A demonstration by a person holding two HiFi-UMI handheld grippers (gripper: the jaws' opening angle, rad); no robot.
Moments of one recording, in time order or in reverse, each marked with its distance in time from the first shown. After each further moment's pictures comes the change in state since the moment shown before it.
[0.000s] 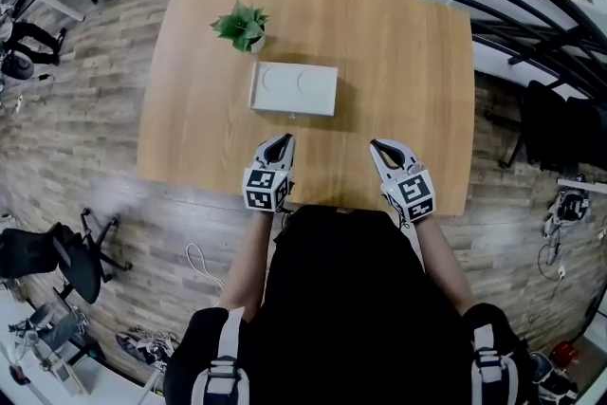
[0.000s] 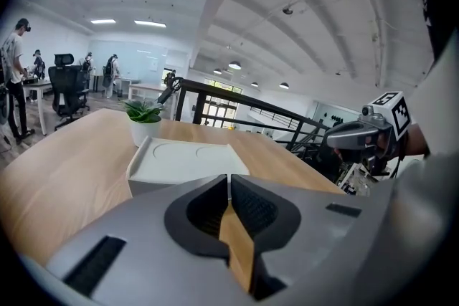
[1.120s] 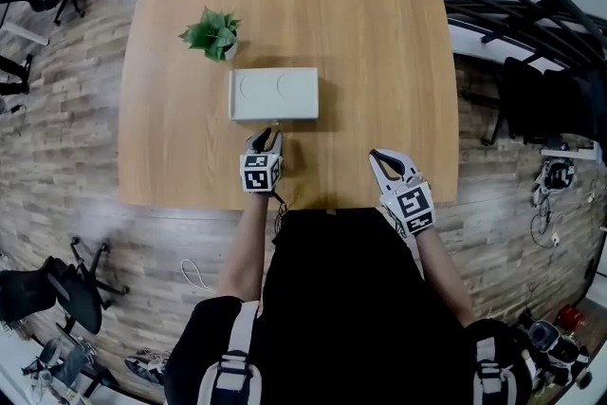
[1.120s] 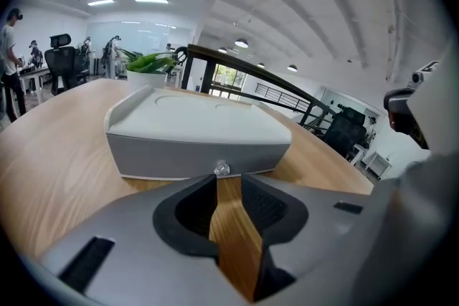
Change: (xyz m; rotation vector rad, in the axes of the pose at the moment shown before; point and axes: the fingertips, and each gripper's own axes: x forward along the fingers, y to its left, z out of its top) left arm 0.081 0.054 -0.072 -0.039 0.171 0.016; right arm -0.021 0.003 -0.014 -0.010 0.085 -0.126
